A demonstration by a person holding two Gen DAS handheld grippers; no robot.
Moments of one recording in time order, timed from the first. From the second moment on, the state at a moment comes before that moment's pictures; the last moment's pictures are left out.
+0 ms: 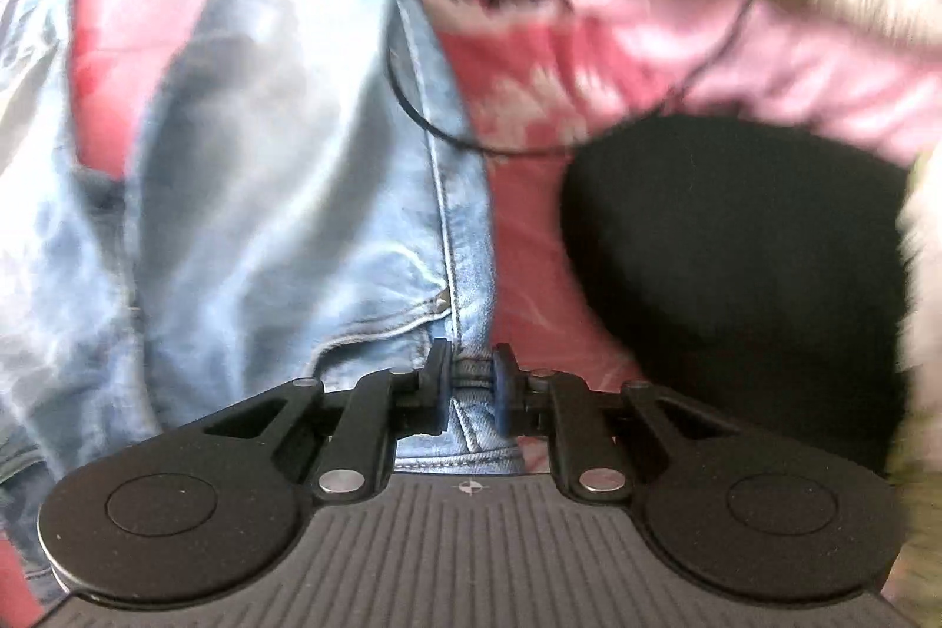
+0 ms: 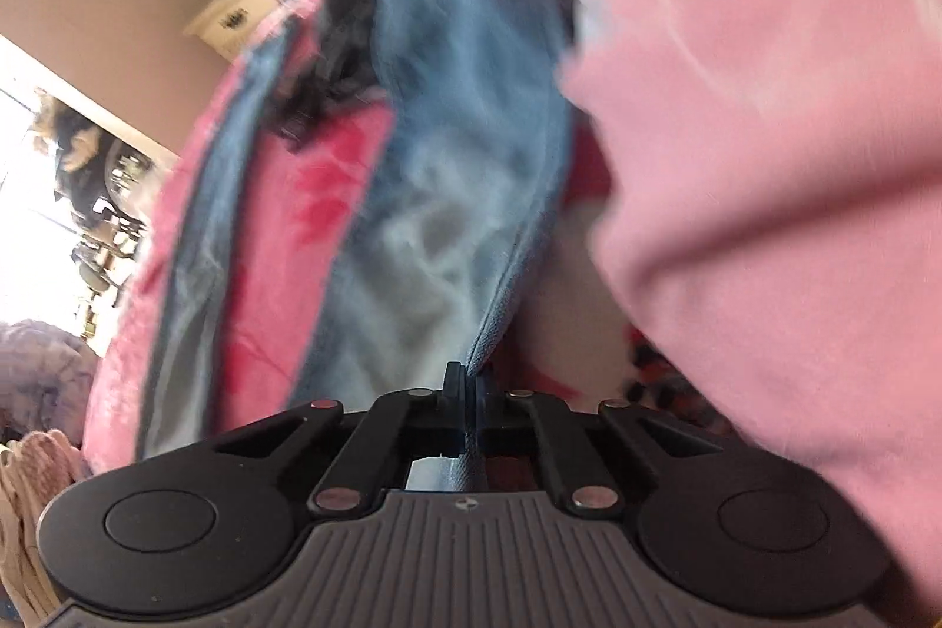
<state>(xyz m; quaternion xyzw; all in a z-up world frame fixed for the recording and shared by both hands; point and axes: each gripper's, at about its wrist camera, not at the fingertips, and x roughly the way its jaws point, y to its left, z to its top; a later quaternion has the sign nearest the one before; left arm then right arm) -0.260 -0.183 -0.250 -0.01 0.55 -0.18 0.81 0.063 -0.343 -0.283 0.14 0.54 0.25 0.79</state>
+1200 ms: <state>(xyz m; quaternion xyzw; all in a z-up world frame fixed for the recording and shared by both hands) -0.400 0.050 -0.282 -0.46 0.29 0.16 0.82 -0.022 0.015 -0.247 0.00 0.39 0.51 0.77</state>
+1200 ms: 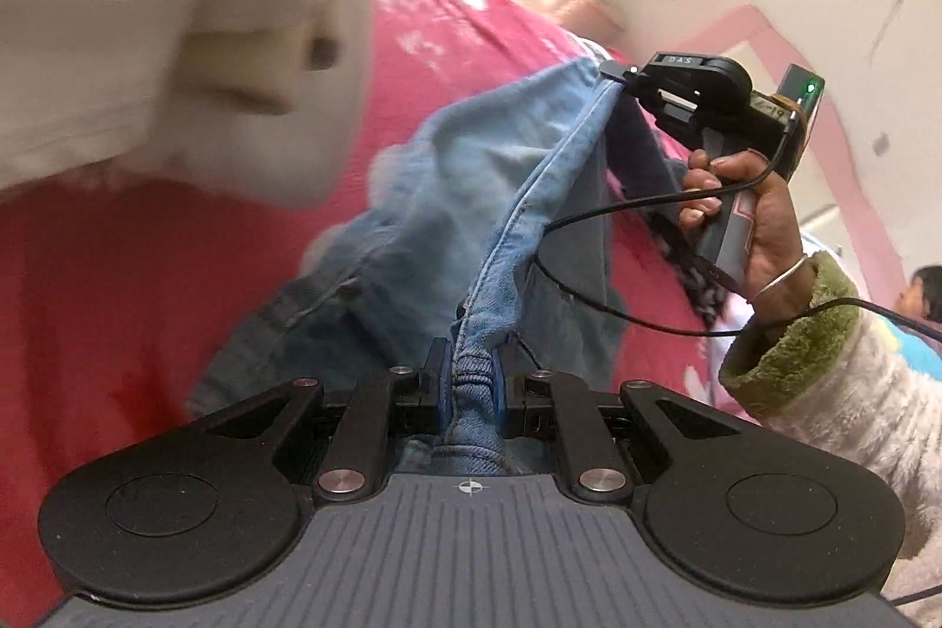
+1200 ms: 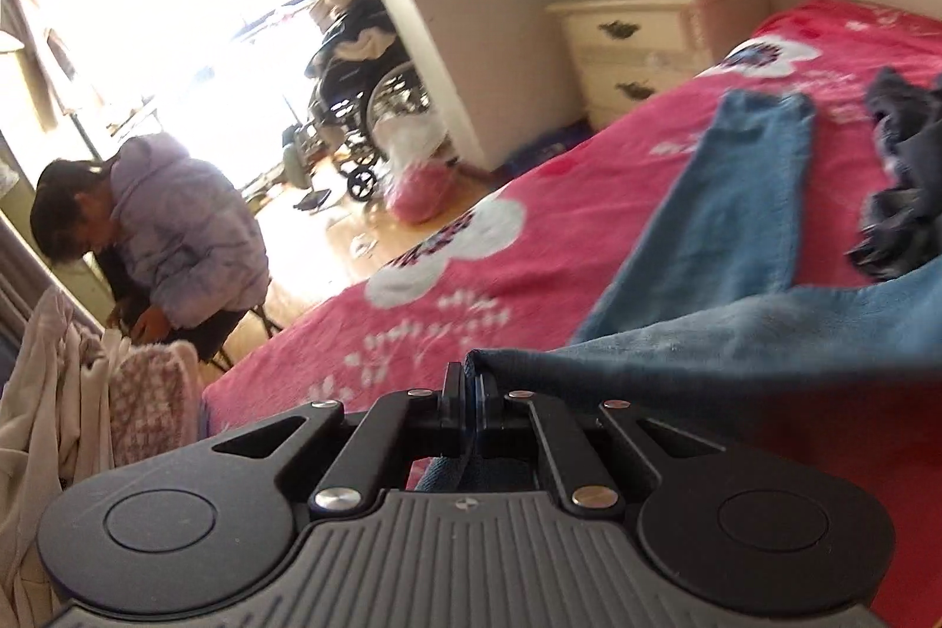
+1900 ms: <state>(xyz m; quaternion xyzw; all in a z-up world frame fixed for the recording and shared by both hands) -0.402 0.071 -0.305 -0.44 0.30 0.22 0.82 -0.029 0.034 -0.266 0.02 0.39 0.52 0.76</state>
